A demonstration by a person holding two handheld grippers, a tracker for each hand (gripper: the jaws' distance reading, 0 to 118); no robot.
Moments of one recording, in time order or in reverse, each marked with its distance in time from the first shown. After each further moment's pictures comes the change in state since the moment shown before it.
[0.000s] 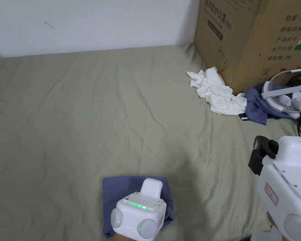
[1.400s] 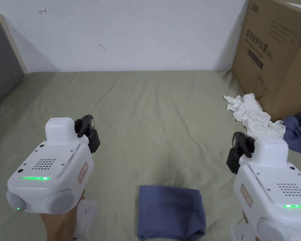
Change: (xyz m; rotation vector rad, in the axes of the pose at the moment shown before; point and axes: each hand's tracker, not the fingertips) left arm -0.160 0.060 0.269 0.767 0.387 0.172; right arm -0.116 0.011 0.012 0.163 0.251 0.022
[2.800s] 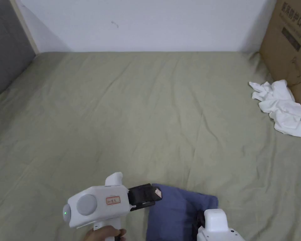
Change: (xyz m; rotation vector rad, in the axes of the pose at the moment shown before) left arm -0.001 -0.189 -0.100 -0.955 -0.312 0.591; right arm -0.037 -0.226 -0.078 -0.534 0.137 0.021
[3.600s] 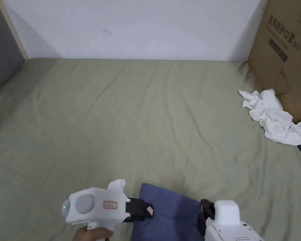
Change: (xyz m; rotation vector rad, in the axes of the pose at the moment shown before) left arm -0.009 0.028 -0.002 -0.150 -0.049 -0.148; right arm 0.009 0.066 0.043 0.156 0.002 -0.034
